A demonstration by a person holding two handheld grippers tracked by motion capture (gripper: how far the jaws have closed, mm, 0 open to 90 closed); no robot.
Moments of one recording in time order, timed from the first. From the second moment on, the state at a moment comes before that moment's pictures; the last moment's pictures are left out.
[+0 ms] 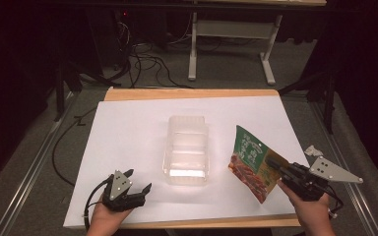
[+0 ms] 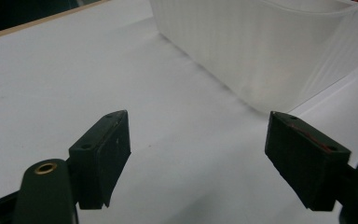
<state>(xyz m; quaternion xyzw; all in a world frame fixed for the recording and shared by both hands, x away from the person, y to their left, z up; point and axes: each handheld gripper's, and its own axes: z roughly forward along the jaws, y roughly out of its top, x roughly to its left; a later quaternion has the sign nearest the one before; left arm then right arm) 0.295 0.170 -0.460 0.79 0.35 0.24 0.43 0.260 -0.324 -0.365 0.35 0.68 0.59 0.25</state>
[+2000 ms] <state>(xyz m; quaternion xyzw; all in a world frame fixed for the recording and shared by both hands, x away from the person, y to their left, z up) 0.290 0.181 -0.457 0.78 0.37 0.25 0.44 0.306 -0.294 -0.302 0.29 0.67 0.62 0.29</state>
